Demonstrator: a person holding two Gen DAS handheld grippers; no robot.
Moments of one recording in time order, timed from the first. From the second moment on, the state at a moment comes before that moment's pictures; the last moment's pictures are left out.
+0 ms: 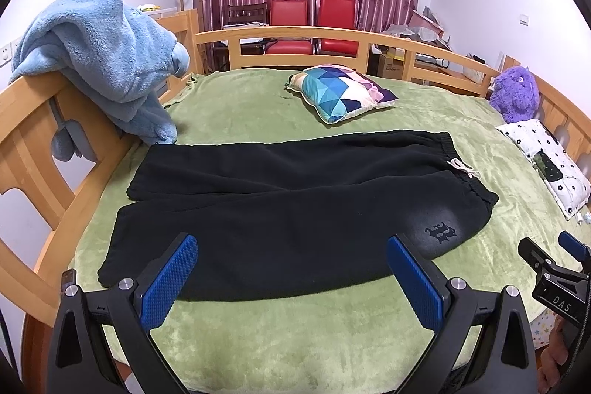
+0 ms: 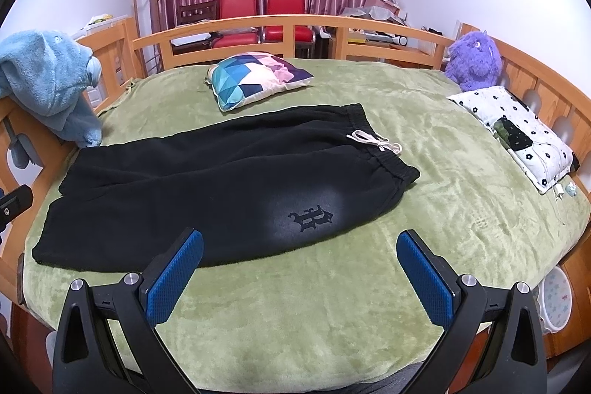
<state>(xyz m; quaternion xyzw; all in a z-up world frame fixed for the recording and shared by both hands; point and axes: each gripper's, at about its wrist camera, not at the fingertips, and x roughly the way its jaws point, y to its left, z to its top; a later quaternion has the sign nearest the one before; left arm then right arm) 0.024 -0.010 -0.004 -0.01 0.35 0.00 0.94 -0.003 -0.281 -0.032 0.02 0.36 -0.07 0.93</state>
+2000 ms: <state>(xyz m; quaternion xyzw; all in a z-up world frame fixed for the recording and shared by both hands) 0.168 0.169 -0.181 -0.19 0.45 0.05 0.87 0.206 -0.366 -0.186 0.19 0.39 0.01 0.90</state>
